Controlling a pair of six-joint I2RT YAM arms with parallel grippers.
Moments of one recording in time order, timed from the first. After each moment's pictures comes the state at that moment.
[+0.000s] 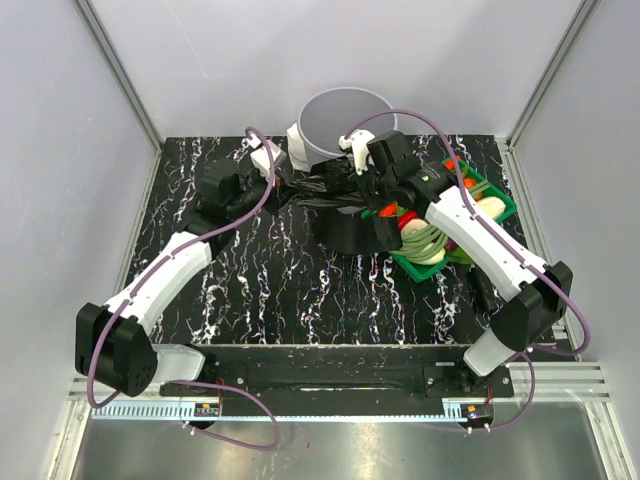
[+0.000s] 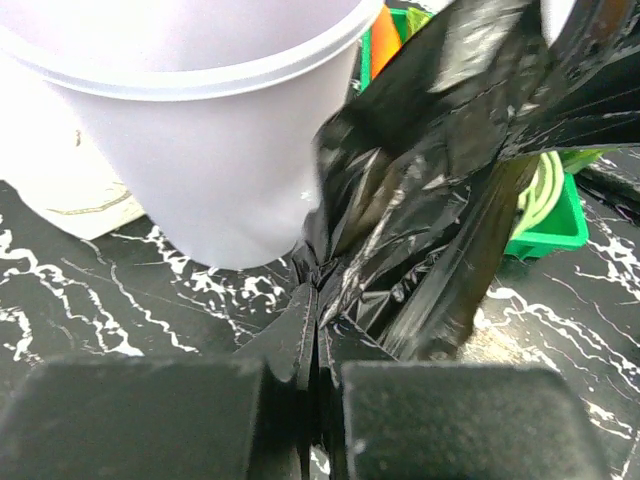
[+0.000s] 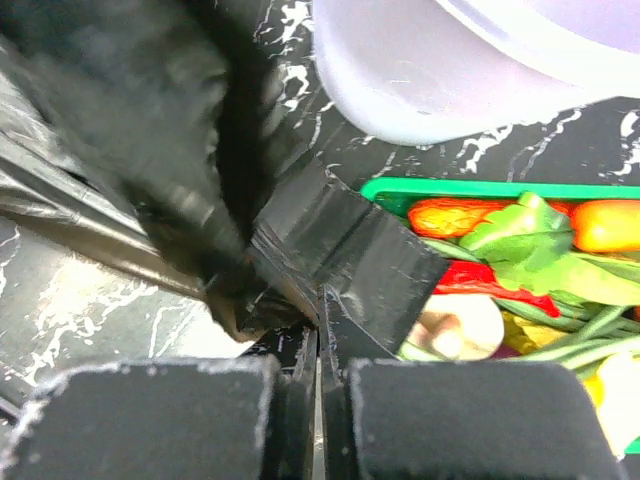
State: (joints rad) left arm -0.38 1.30 1.04 0.04 0.49 0.03; right arm 0.62 1.61 1.65 -0.78 0.02 -0.10
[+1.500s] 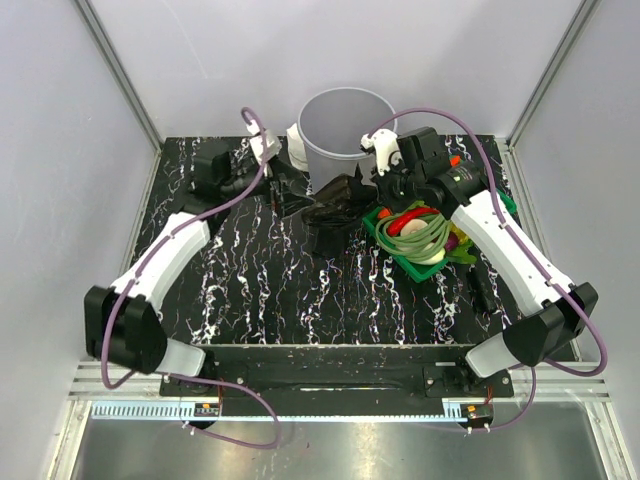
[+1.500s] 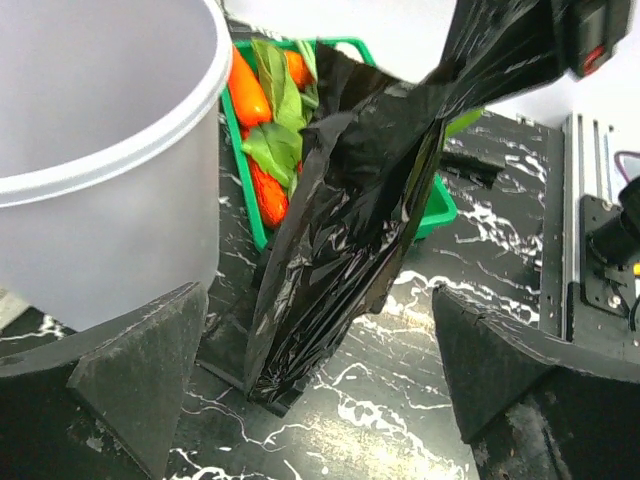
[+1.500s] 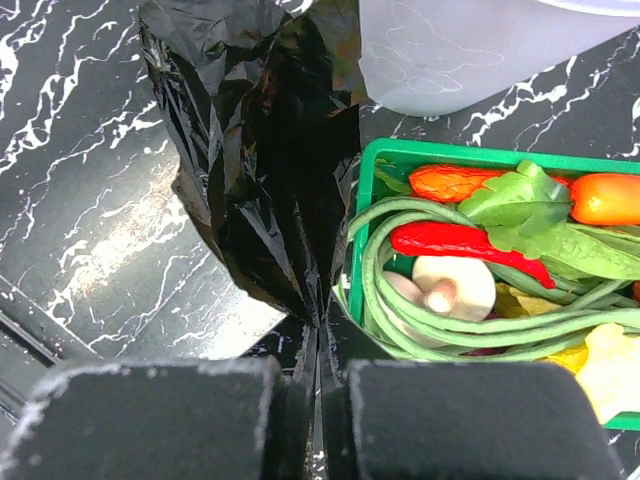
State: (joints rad) left arm -0.27 1.38 1.16 0.04 0.94 0.01; right arm 0.52 1.50 1.63 -0.89 -0.11 -0.17
